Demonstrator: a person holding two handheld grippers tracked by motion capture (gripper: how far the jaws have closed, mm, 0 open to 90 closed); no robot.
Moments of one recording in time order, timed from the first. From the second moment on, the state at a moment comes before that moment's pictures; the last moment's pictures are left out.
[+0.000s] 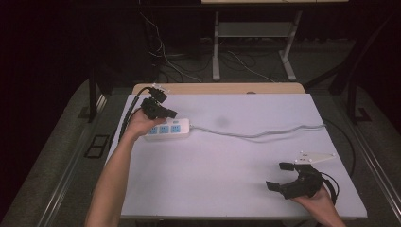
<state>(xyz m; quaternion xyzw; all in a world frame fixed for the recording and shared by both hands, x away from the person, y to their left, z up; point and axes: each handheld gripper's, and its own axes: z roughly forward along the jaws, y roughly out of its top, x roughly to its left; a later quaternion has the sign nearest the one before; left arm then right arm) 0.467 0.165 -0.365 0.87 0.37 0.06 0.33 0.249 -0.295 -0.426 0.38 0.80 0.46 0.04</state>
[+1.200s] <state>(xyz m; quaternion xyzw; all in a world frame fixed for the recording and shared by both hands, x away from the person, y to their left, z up) 0.485 0.161 -0.407 0.86 0.40 0.04 0.30 0.249 -0.295 -0.427 0.38 0.81 0.45 0.04</state>
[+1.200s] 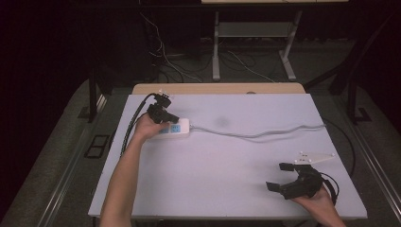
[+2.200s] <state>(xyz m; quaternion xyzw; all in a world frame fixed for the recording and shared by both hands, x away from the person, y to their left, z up) 0.486 0.165 -0.415 0.83 0.44 0.02 0.34 0.244 -0.300 -0.423 0.38 0.80 0.46 0.05</state>
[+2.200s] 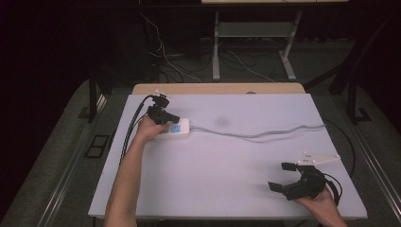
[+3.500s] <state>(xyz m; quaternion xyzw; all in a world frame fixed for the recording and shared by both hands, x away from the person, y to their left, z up) 0.445 0.178 -0.365 0.81 0.42 0.10 0.40 0.246 -0.301 -0.422 0.39 0.79 0.46 0.05</state>
